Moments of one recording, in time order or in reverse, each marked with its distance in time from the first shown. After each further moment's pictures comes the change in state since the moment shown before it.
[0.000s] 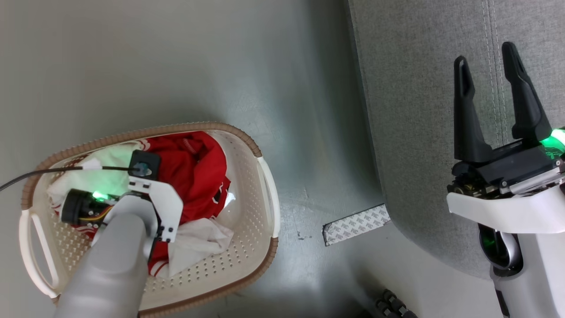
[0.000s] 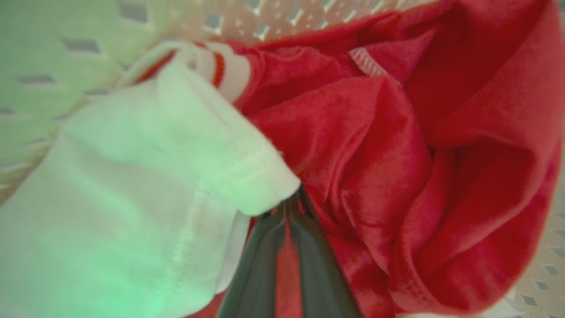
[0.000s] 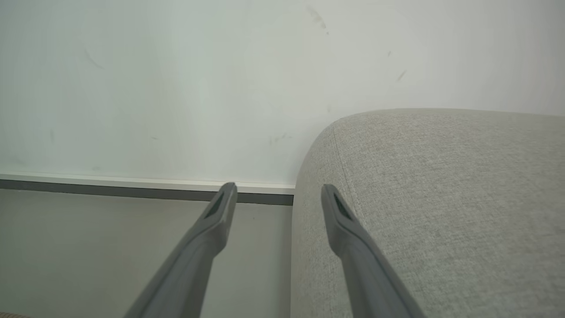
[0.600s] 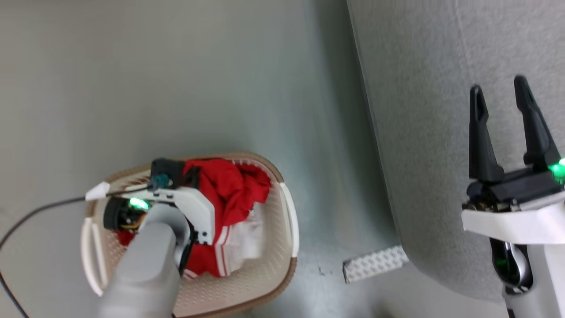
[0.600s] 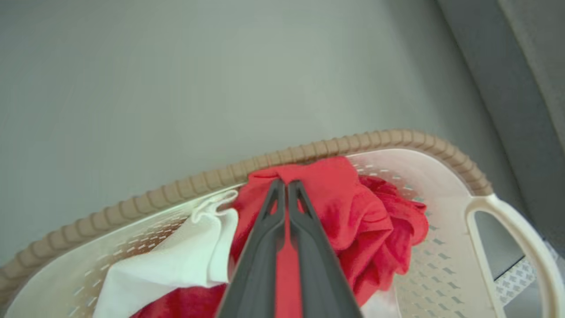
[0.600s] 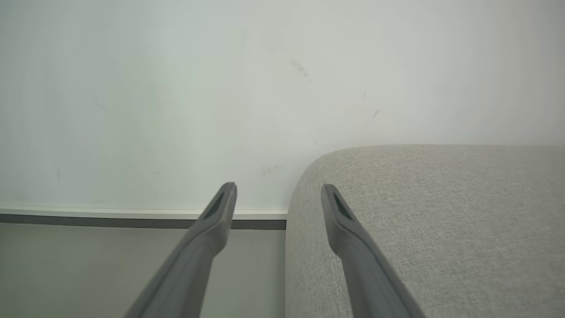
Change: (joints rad) left arm 0.032 -0.102 0.028 -0.020 -0.132 -0.069 -0.197; right arm 0.083 -0.020 -0.059 0.047 0.006 0.000 0.000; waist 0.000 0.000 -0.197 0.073
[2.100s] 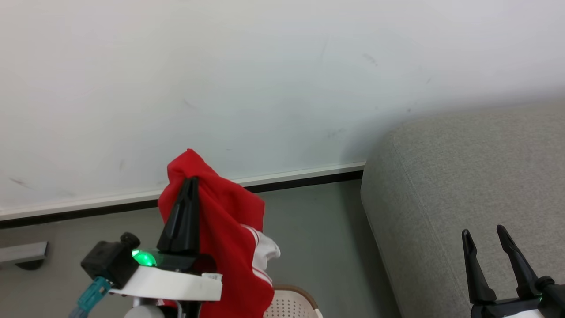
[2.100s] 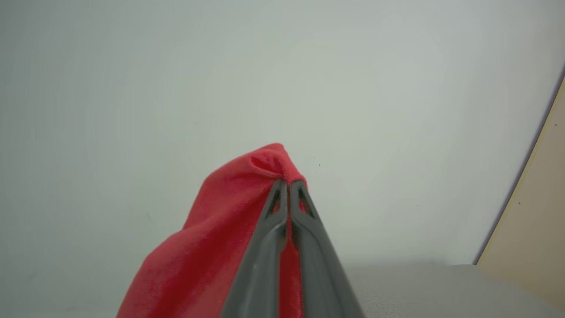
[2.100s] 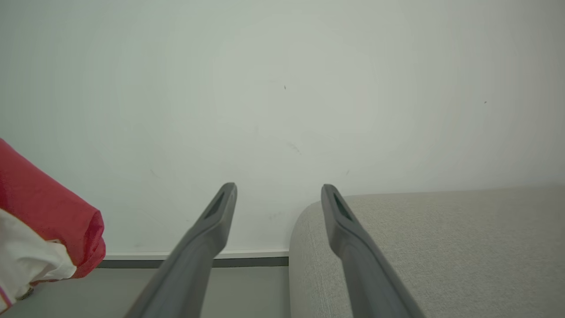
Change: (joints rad) left arm 0.621 -0.024 0.066 -1.094 -0.323 -0.010 -0.096; right arm 0.401 -0.036 -0.044 0.135 -0.025 0.000 0.000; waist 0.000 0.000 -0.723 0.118
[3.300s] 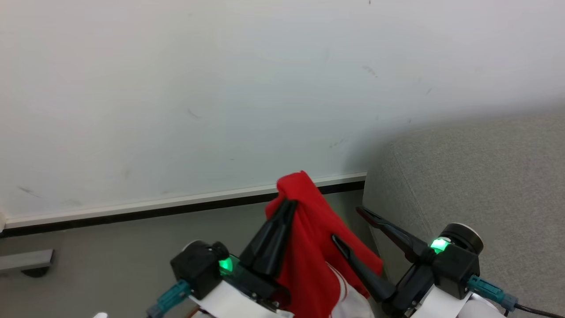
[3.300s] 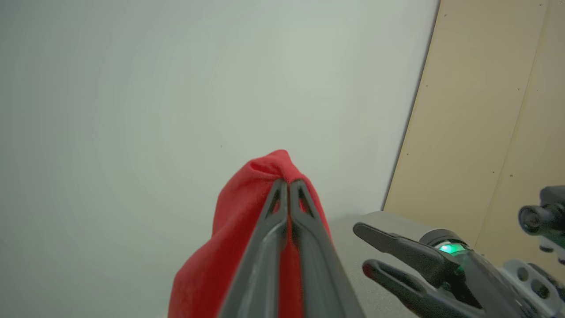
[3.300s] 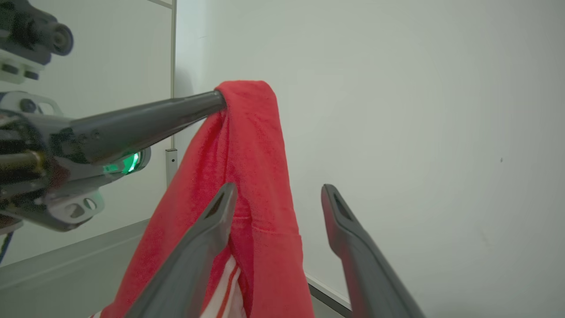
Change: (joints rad) left arm -0.029 0.003 -0.262 -0.008 0.032 -0.098 0.018; right arm -0.354 -0.220 0.681 -0.090 0.211 0.001 0.054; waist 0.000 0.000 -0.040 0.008
